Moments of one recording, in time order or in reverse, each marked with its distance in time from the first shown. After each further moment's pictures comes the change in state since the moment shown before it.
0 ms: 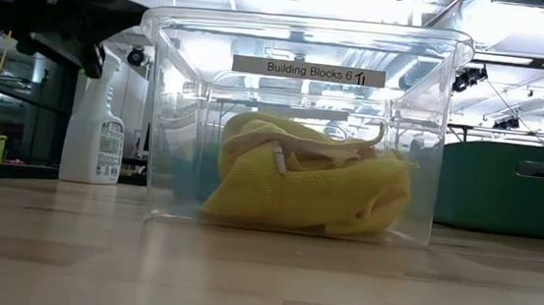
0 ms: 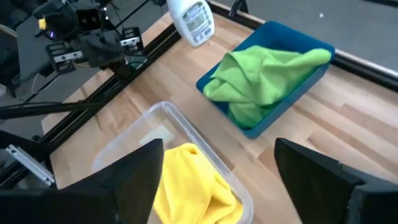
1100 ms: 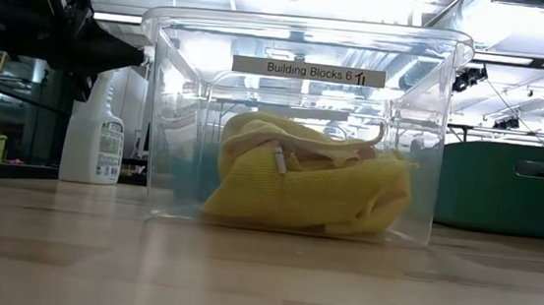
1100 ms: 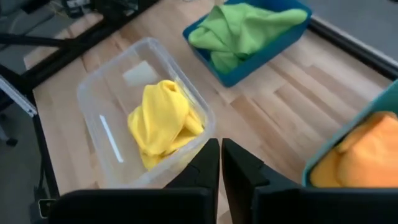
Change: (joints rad) left arm 0.001 -0.060 -0.016 -0.277 -0.013 0.046; right arm 0.277 -0.167 0.000 -0.379 0.119 0.142
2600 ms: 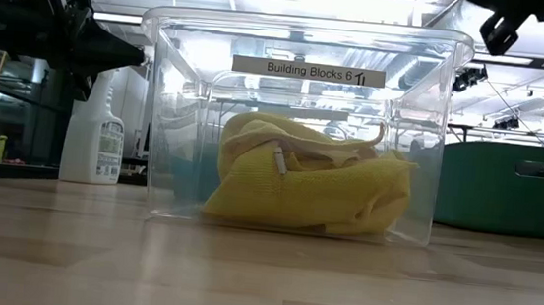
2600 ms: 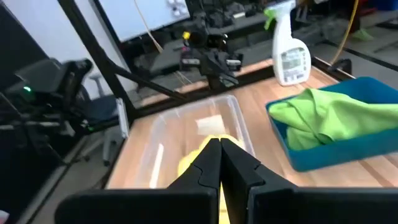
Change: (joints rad) left arm 0.000 0.000 0.001 0.000 0.000 0.000; right arm -0.446 -0.605 -0.802 0.917 -0.594 -0.615
